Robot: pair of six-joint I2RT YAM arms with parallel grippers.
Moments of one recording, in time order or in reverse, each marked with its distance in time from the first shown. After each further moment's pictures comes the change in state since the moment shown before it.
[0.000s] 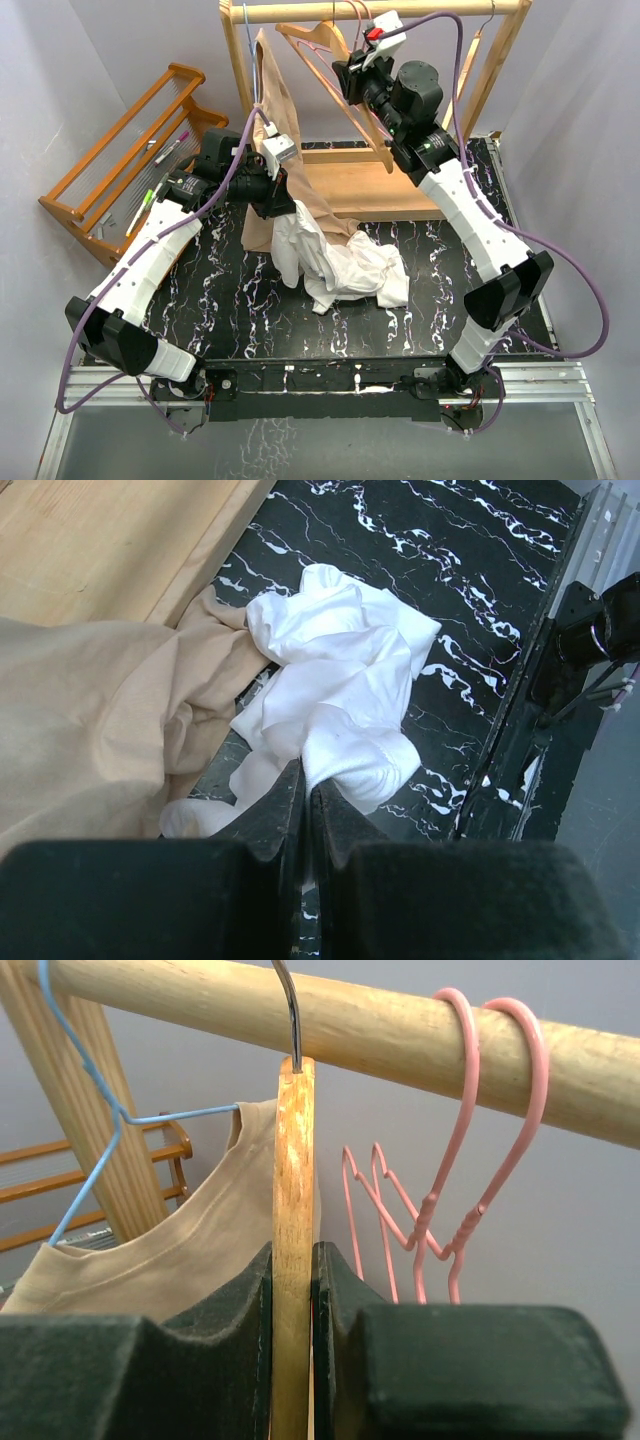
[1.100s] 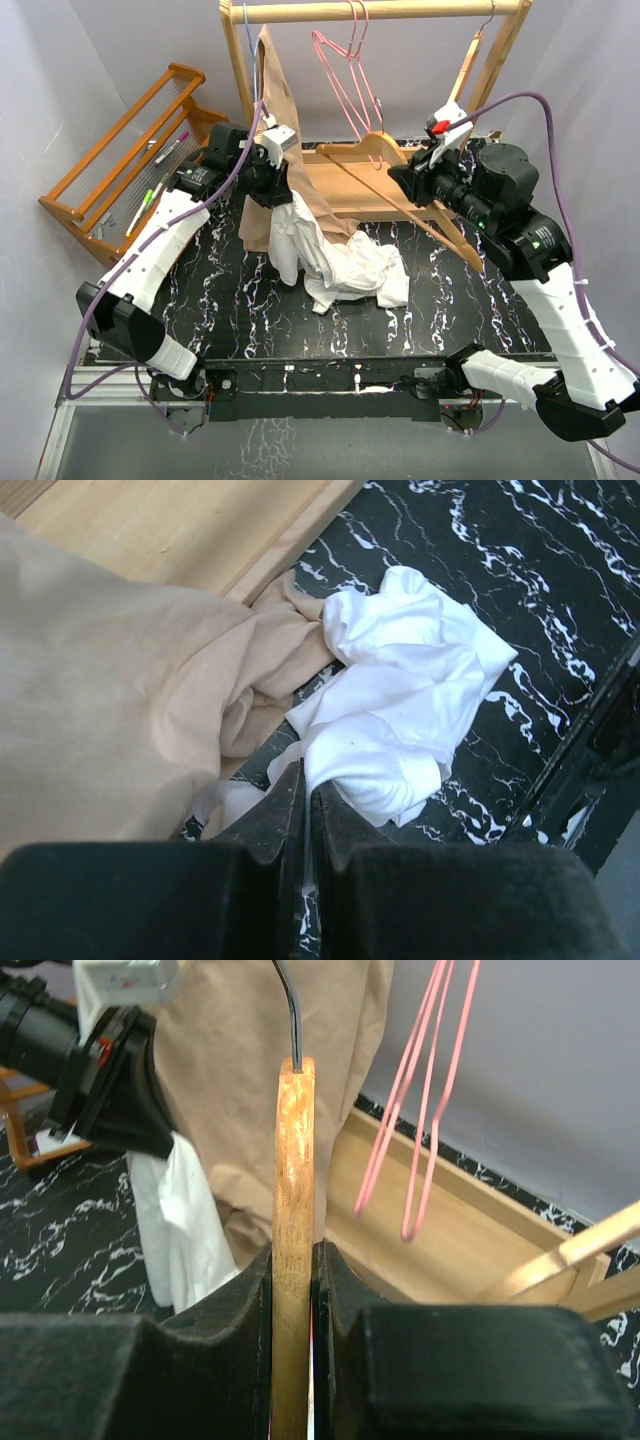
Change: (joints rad) left arm 0.000 0.070 0.058 -0.005 -0.173 -0.057; right arm 0.002 -0.665 -0.446 -0.553 -0.114 -0.015
